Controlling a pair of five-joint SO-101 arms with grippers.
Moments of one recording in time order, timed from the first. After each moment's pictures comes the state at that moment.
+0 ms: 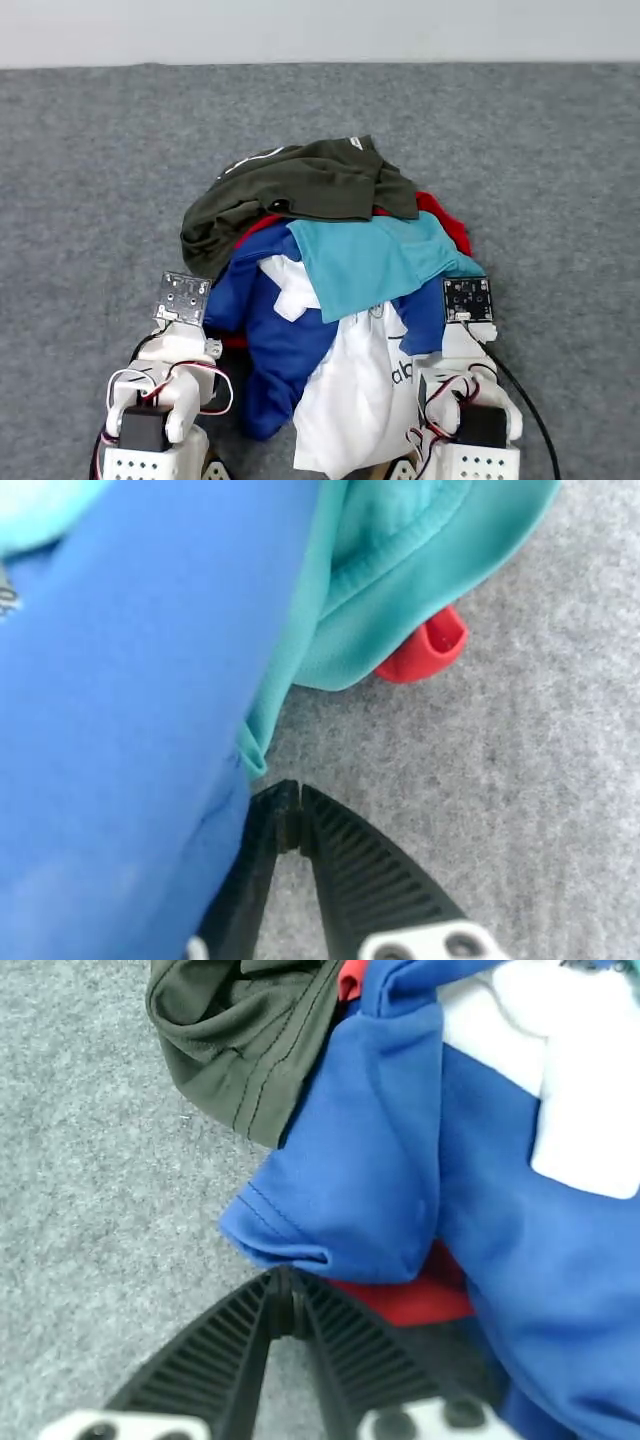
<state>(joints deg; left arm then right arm) 0.4 -103.7 96.6 71.4 2.2 2.1 -103.4 95.6 74.7 5.2</state>
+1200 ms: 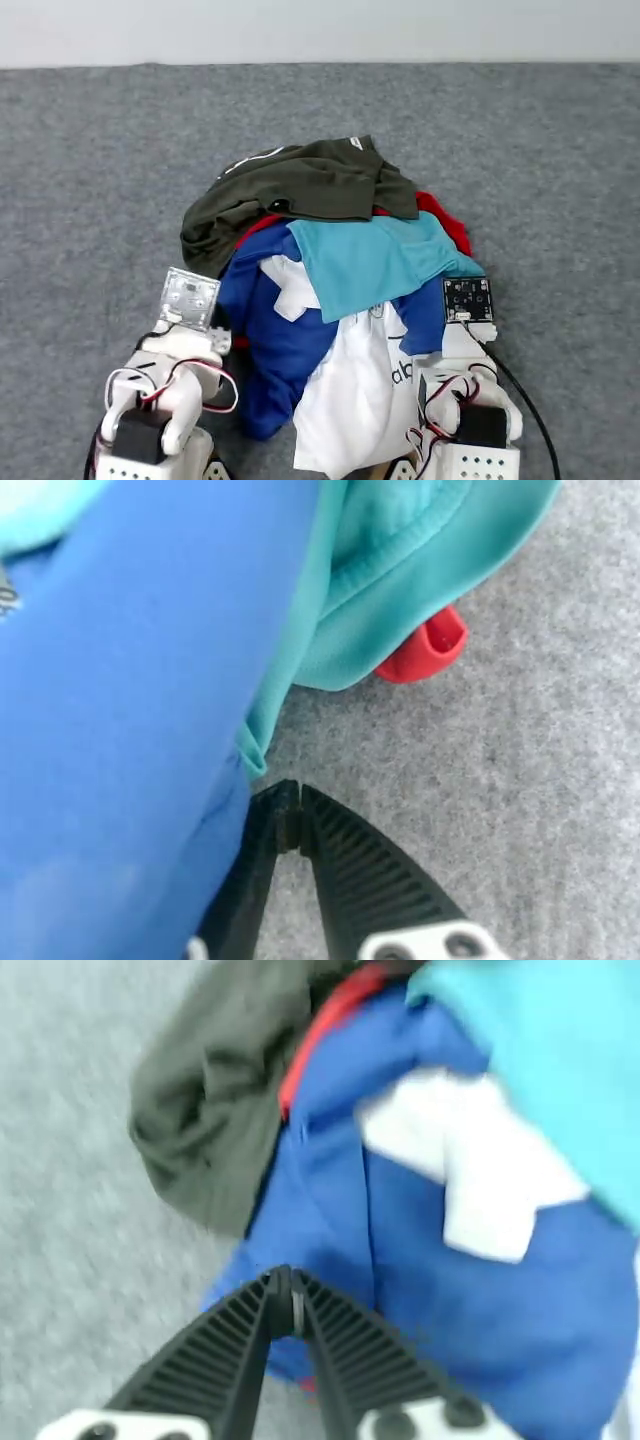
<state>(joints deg) 6.6 -103.7 88.0 68.6 2.2 2.1 -103.4 95.6 74.7 5.2</state>
